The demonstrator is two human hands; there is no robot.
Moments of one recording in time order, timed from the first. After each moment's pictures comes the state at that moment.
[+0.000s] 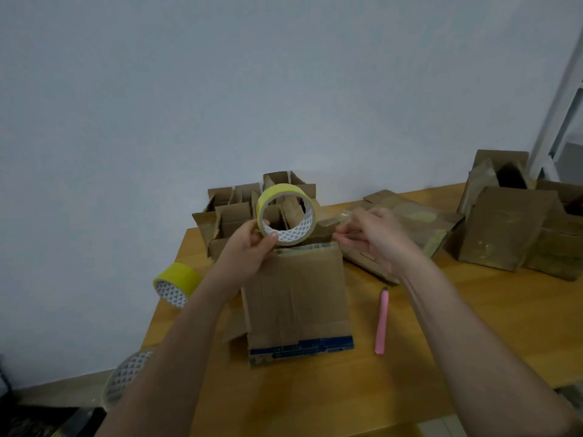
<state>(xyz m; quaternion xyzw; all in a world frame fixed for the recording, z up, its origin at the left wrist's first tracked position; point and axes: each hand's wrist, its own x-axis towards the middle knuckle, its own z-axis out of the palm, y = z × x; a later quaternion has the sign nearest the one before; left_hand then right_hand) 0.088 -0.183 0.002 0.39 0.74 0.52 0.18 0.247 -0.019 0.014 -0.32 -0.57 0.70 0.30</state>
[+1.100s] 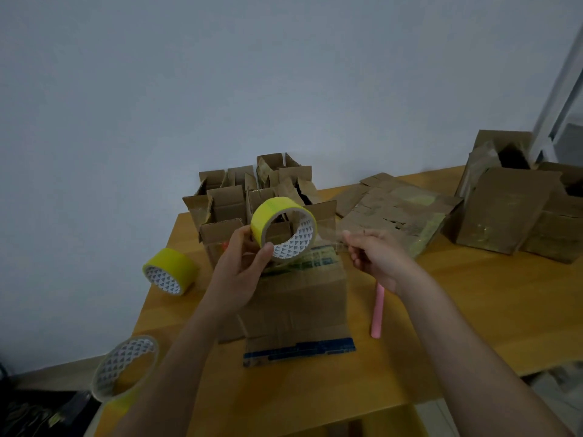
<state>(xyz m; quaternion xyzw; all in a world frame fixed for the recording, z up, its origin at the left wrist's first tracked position) 0.103 -0.201 -0.043 0.45 0.72 0.52 0.09 0.257 -0.013 -0.050 -0.34 -0.60 0.69 0.23</state>
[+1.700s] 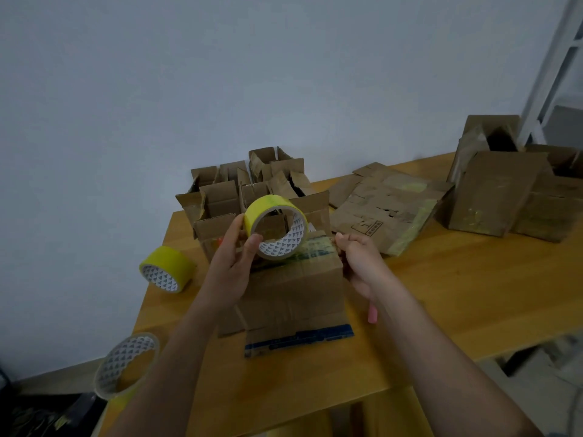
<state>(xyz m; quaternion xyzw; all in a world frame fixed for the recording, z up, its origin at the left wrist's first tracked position) 0.098 -0.203 -0.048 0.46 0.70 0.53 0.13 0.240 -0.042 -0.072 -0.39 -0.53 0.71 0.26</state>
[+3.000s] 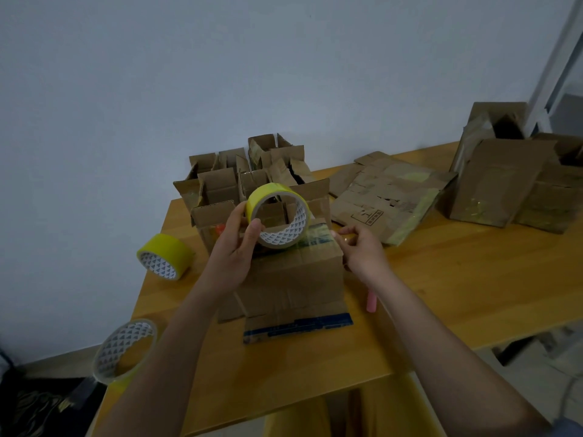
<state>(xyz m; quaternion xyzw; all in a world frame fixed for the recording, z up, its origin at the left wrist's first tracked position) 0.096 -0.196 -0.053 0.48 0.71 0.51 0.12 0.245 -0.031 -0.096 -0.42 -0.71 0.49 0.27</state>
